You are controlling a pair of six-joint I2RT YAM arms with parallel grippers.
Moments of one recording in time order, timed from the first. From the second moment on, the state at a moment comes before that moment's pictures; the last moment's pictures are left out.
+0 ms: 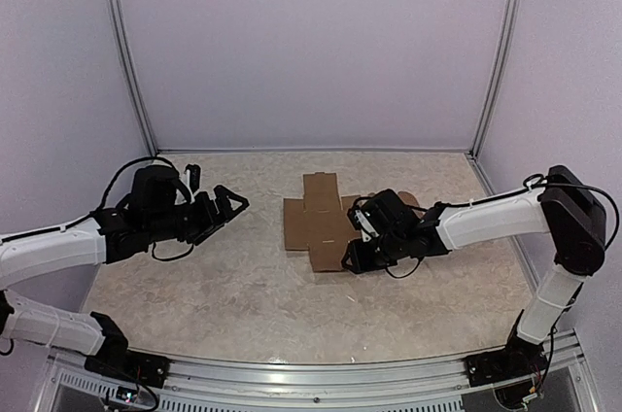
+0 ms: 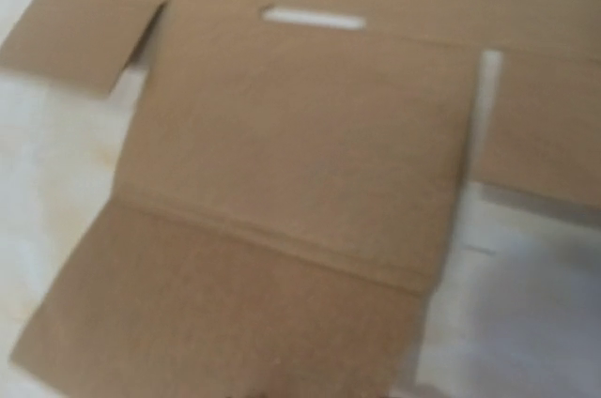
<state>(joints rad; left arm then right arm) -0.63 1.14 0.67 -0.01 0.08 -0.88 0.85 1.69 0.91 -0.13 -0.05 0.55</state>
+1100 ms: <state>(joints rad) -0.59 0.93 0.65 -0.18 0.02 -0.82 0.77 1.95 1.52 -0.26 0.01 0.31</state>
